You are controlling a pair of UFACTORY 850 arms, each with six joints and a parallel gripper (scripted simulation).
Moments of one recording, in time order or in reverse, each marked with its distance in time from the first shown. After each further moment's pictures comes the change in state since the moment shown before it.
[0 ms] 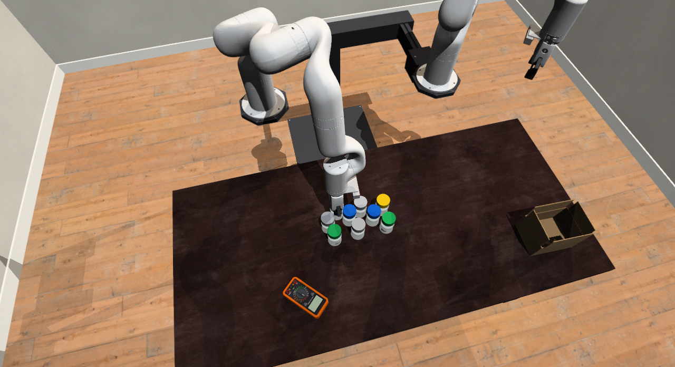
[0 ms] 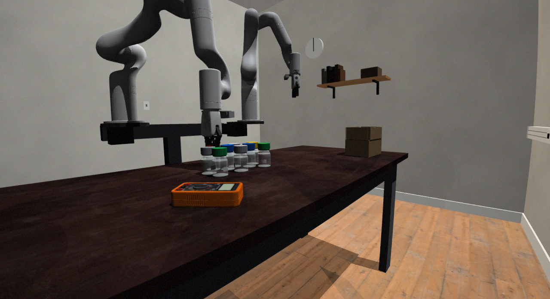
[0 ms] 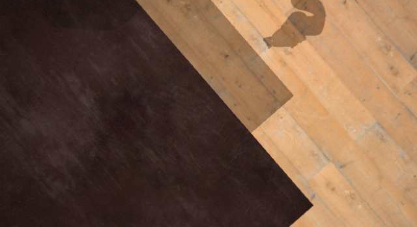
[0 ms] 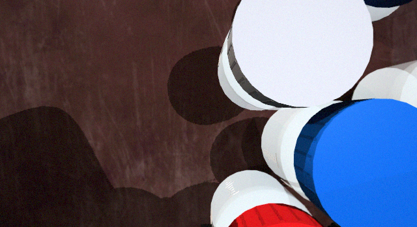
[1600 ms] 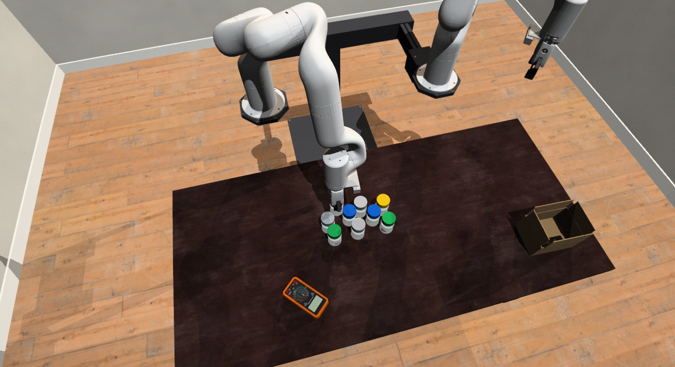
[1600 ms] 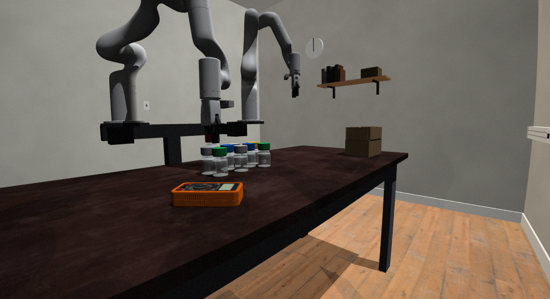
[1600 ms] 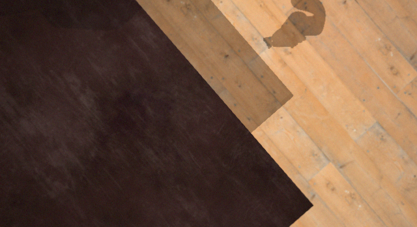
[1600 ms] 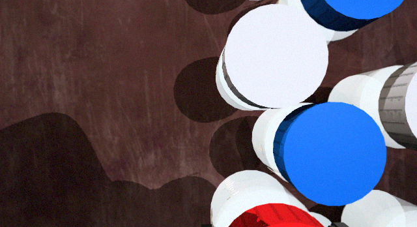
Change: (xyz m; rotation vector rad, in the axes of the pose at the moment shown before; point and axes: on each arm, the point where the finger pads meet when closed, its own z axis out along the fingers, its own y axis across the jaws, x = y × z) left arm 0.000 0.000 0.000 0.000 0.000 0.000; right arm 0.000 0.000 -0.043 0.000 0.000 0.000
